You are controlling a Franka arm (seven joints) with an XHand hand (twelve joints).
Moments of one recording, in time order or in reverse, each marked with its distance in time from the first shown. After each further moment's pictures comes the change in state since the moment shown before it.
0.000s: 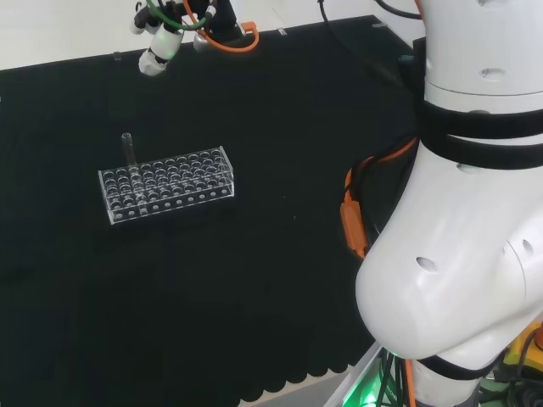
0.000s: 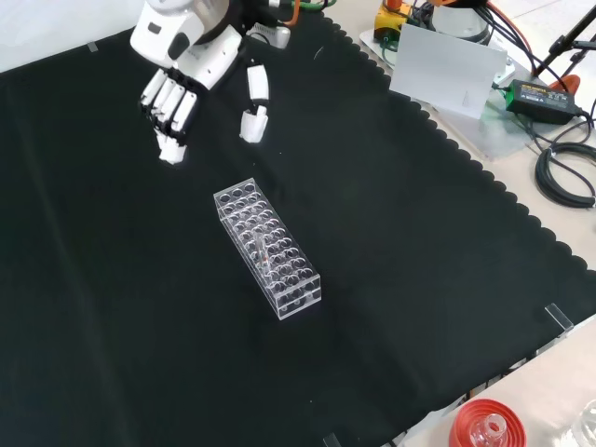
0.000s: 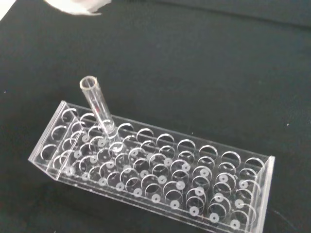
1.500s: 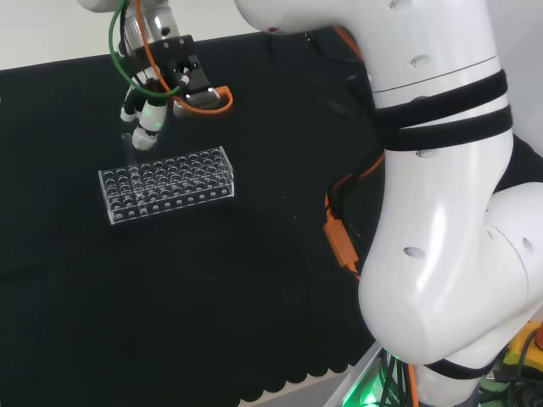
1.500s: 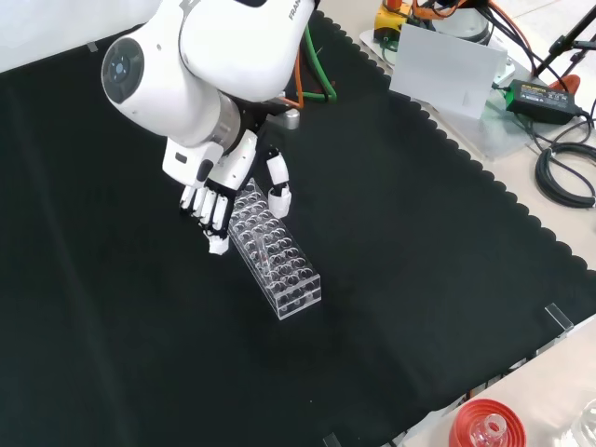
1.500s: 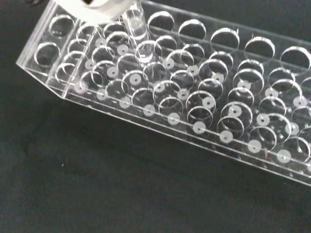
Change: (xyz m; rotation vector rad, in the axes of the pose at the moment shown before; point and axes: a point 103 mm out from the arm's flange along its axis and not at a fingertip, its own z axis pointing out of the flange) arm 0.034 0.060 0.113 0.231 0.009 -0.063
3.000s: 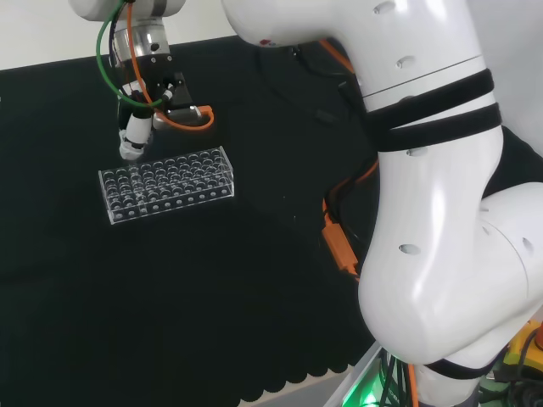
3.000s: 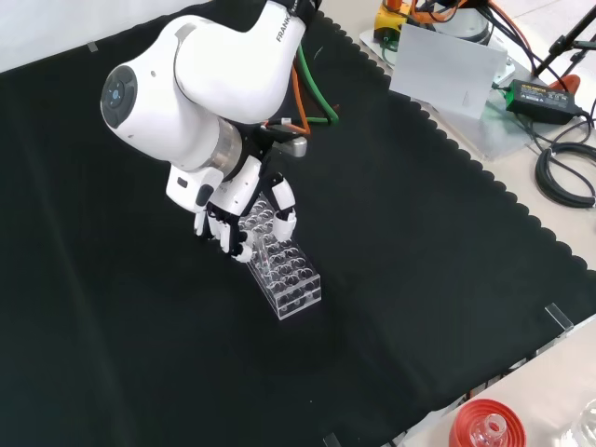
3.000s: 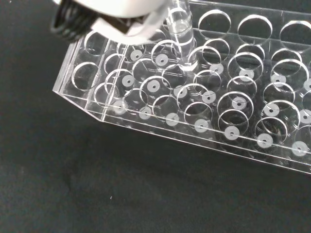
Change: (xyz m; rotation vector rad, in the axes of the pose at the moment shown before) arm 0.028 0.030 0.011 -0.018 0.118 0.019
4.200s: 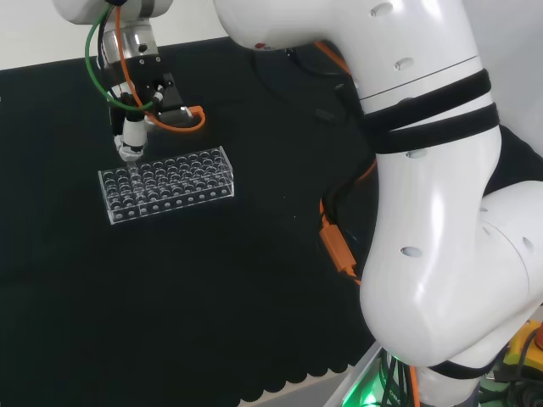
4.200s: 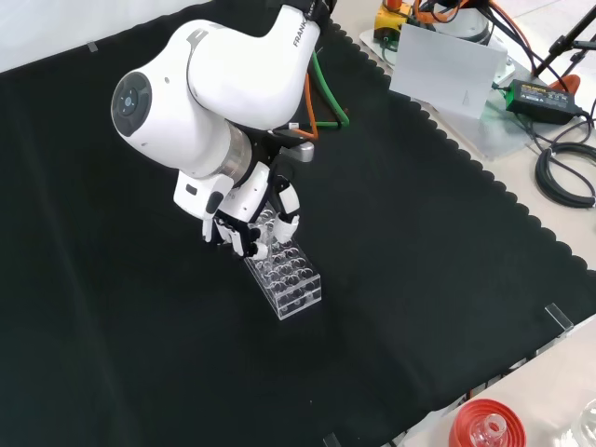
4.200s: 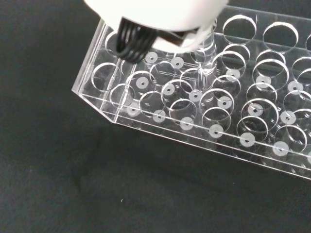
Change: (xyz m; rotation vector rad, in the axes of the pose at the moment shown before) arm 0.015 0.002 -0.001 -0.011 -0.042 -0.014
